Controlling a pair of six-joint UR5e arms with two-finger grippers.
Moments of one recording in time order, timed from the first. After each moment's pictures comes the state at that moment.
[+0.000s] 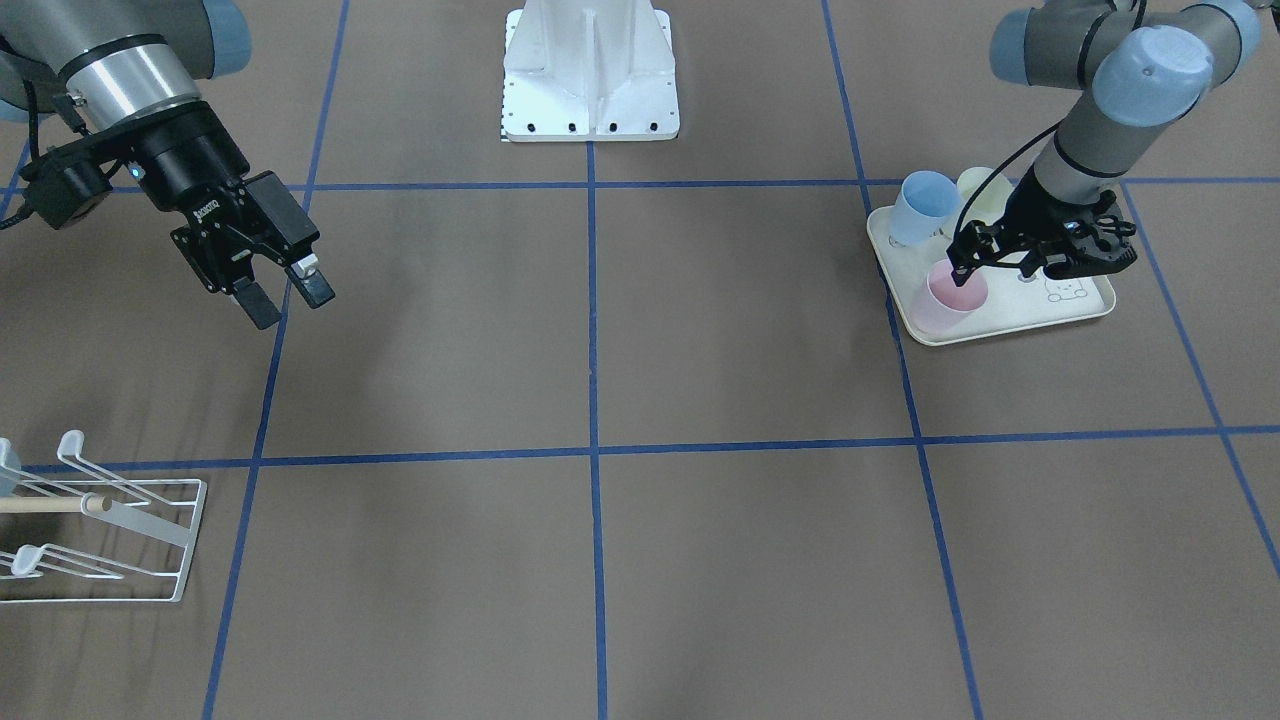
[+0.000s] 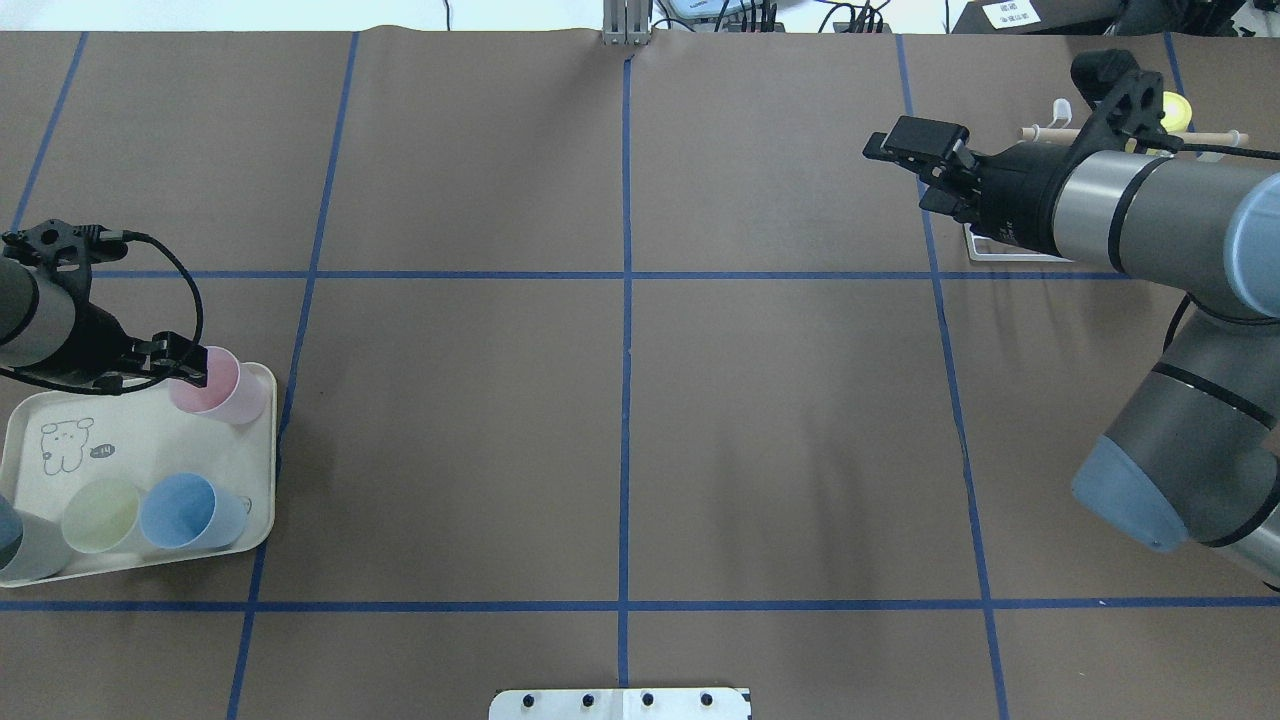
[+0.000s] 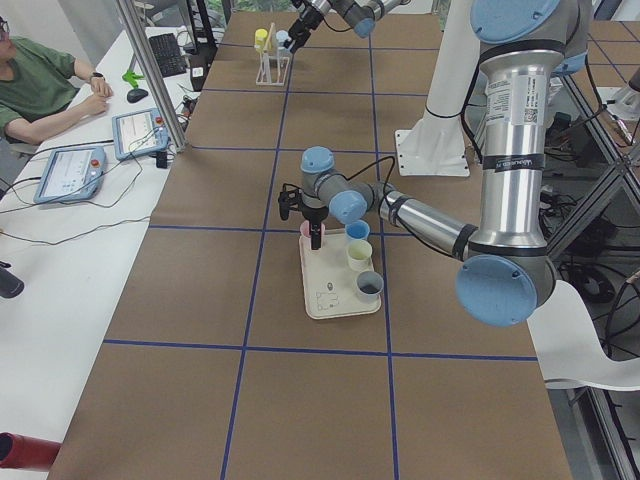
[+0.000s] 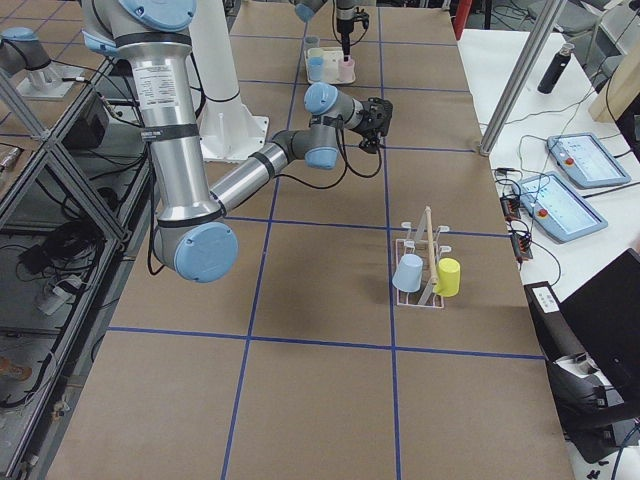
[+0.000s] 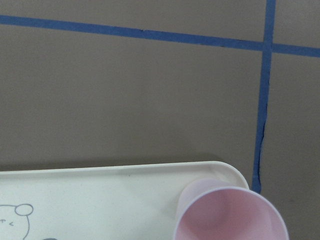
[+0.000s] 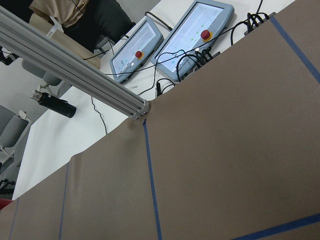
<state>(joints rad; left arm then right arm) -0.84 -1.55 -1.91 -1.88 -2.07 -1.03 0.79 -1.39 1.96 -0.75 1.65 1.61</state>
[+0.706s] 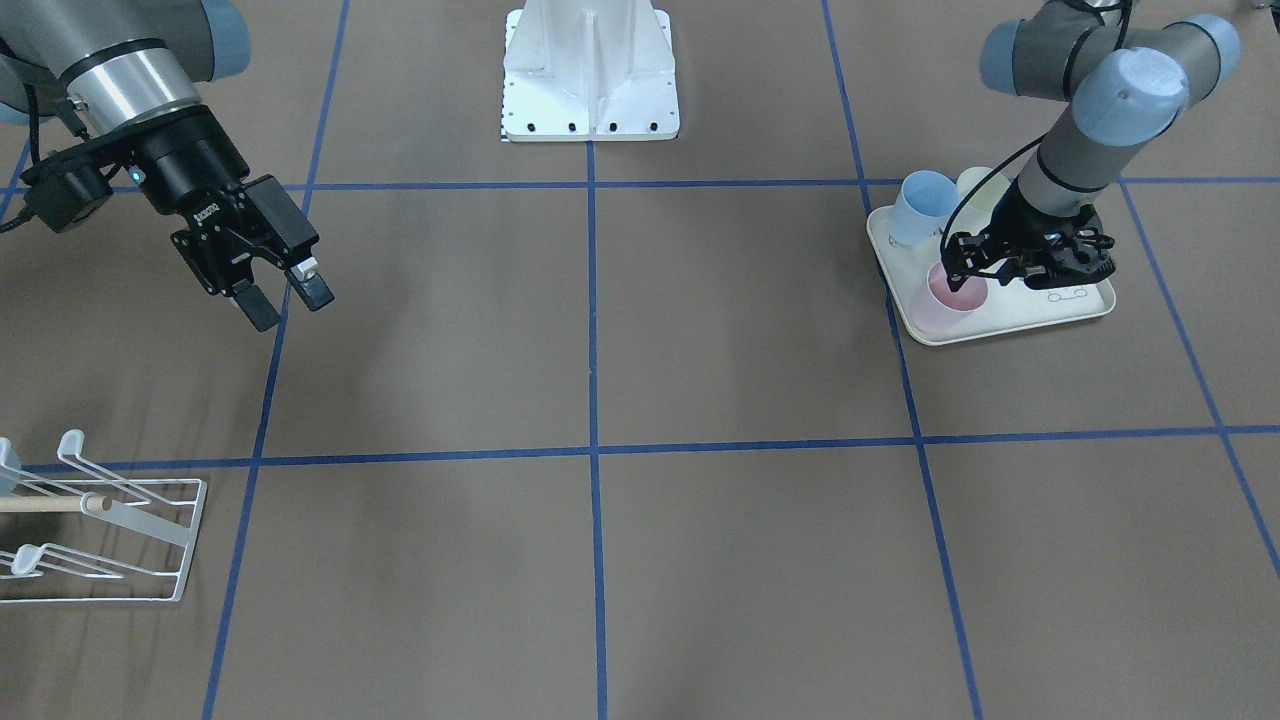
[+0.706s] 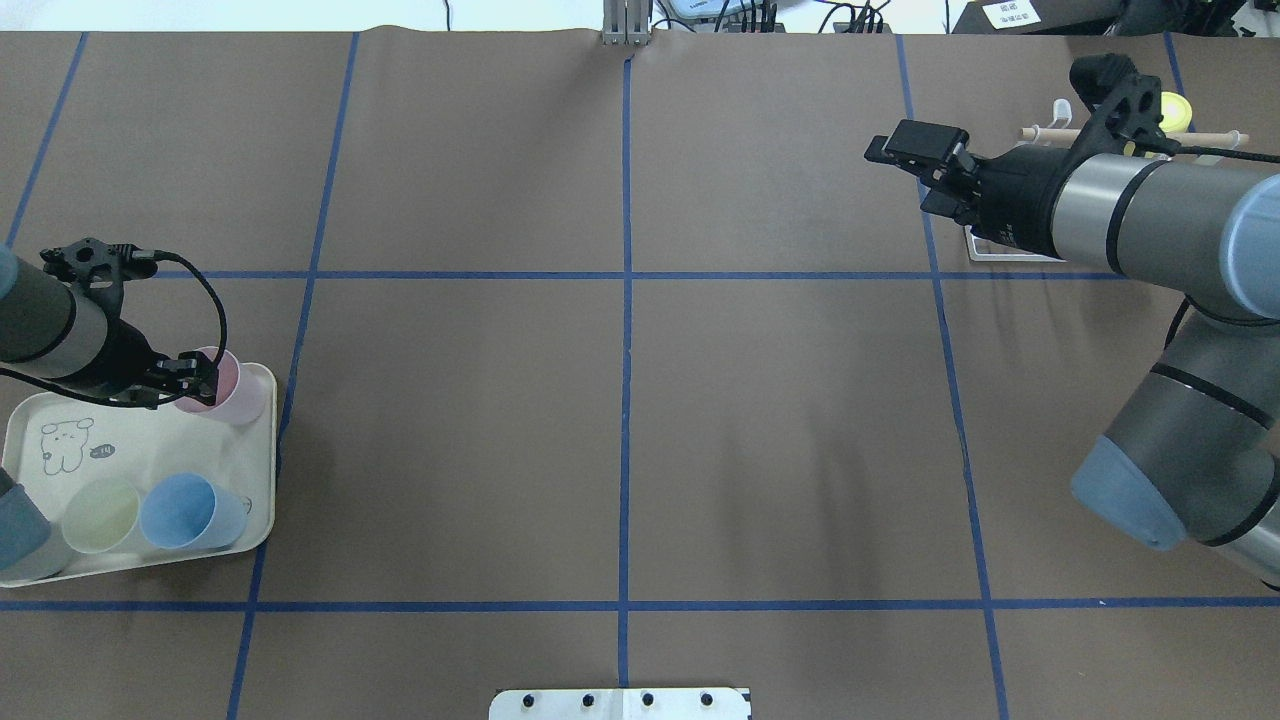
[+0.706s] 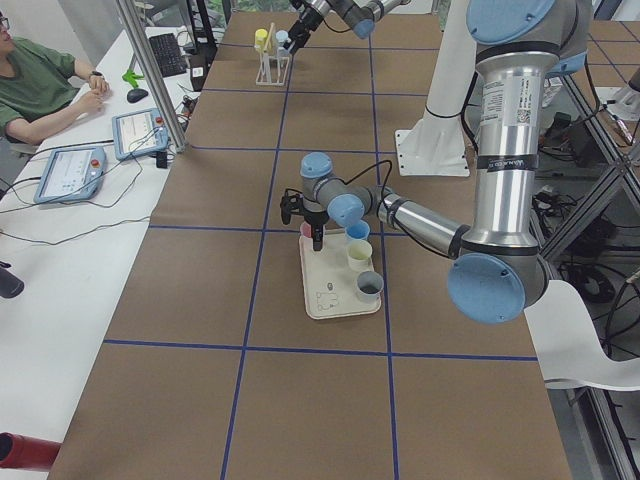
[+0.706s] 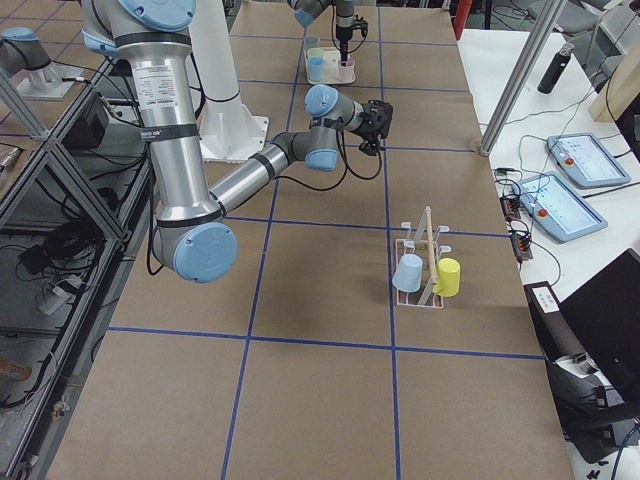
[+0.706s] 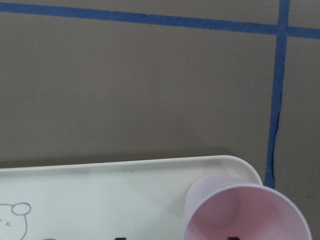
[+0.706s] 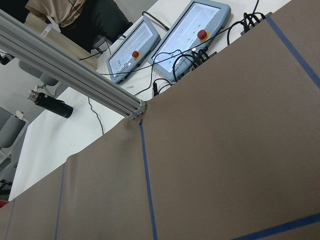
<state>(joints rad) -0.80 -1.58 -1.87 -1.88 -2.07 -1.02 0.79 -1.39 1.95 -0.74 1.65 1.61</state>
